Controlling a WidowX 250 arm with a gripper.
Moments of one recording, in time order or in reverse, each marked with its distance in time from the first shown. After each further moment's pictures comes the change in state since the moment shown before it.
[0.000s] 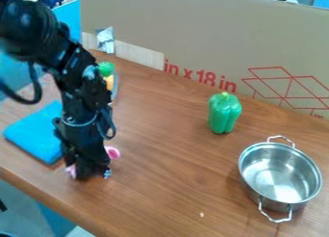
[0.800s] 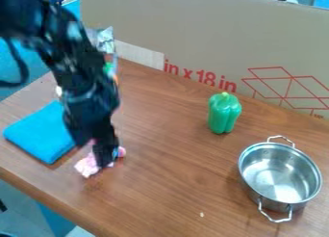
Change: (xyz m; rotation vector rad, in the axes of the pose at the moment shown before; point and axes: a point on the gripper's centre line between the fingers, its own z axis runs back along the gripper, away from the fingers) arm 0.011 -0.010 0.052 -0.107 -0.188 -0.066
